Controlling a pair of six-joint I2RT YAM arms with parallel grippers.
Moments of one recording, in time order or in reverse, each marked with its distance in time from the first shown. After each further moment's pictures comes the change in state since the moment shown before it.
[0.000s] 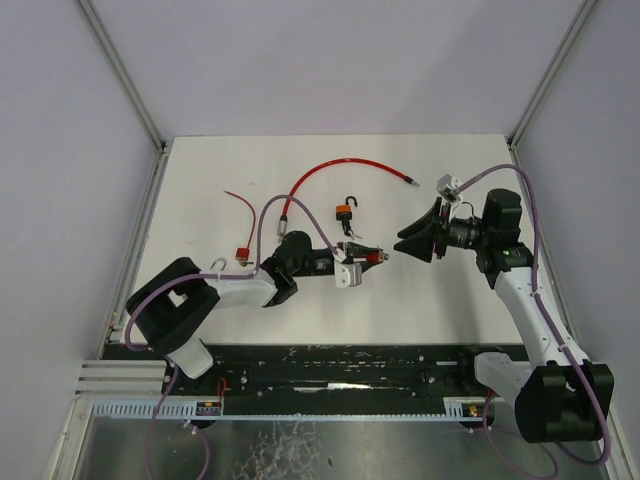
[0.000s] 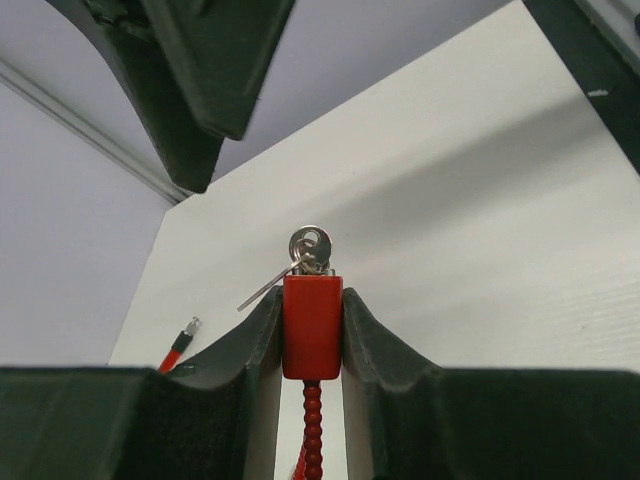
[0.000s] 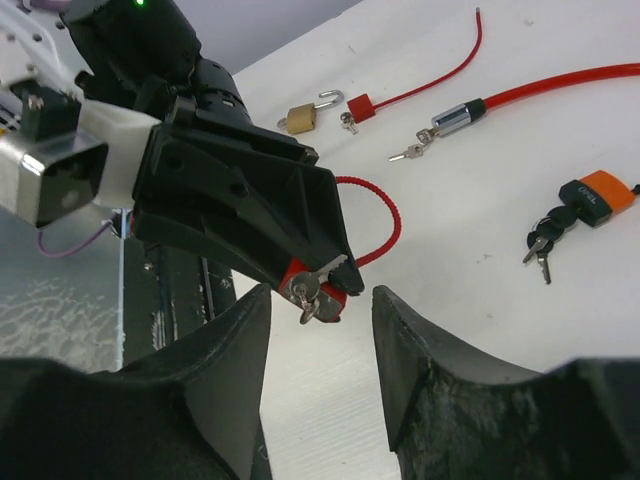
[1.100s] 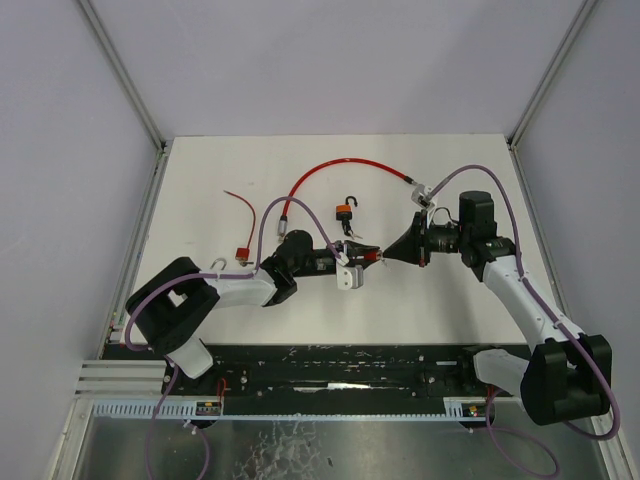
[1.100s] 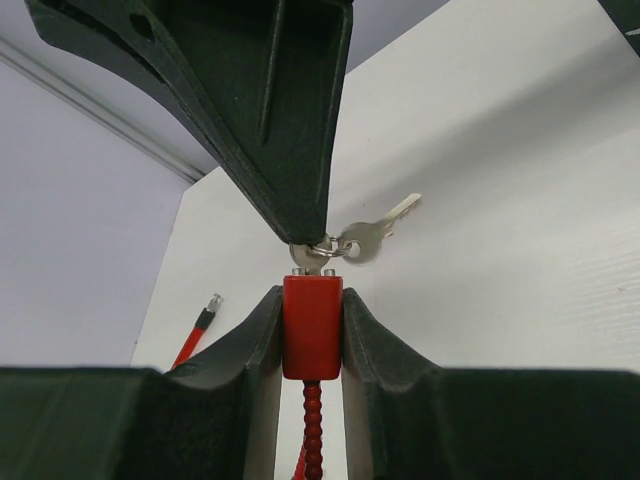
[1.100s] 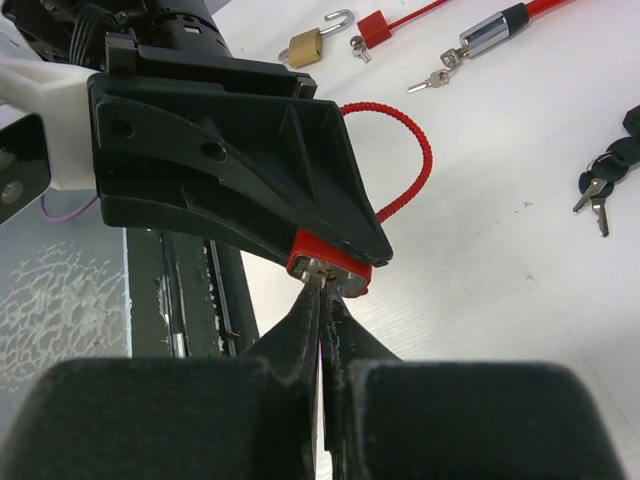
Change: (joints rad) left arm -0.005 0.000 0.000 -0.076 -0.027 0.132; right arm 0.126 0.104 0.015 -0.151 0.111 -0.113
